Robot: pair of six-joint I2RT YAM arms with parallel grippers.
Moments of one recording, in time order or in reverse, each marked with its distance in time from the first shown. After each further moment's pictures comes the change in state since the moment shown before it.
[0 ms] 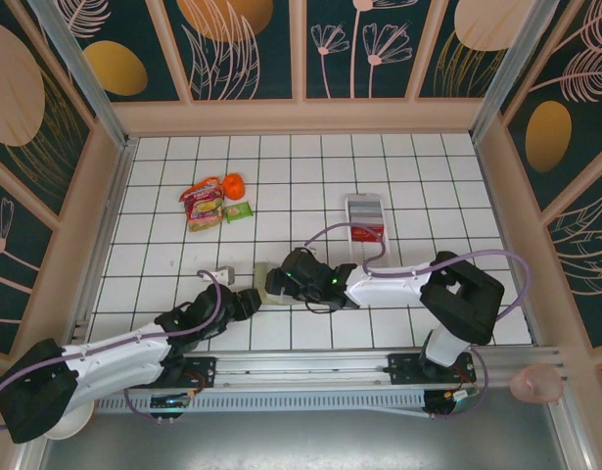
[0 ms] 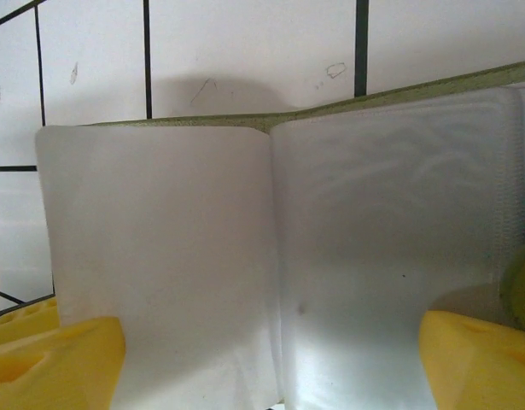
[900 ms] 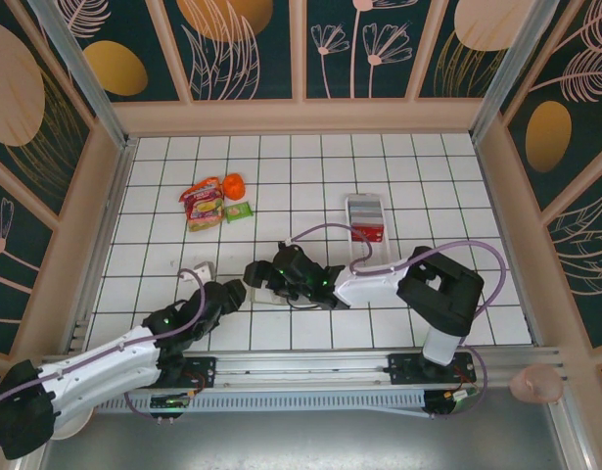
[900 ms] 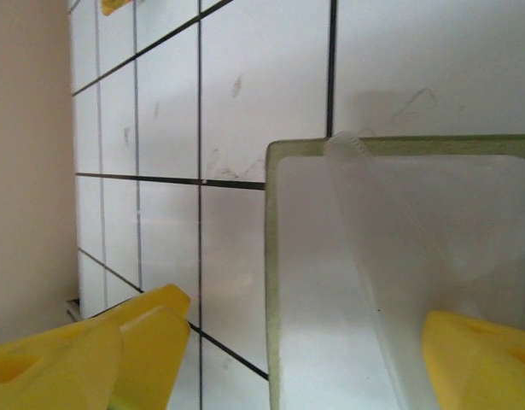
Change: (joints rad) left arm 0.000 -0.173 0.097 -0.349 -0.264 -0.119; right arm 0.007 0.110 0.014 0.357 -0.103 0.087
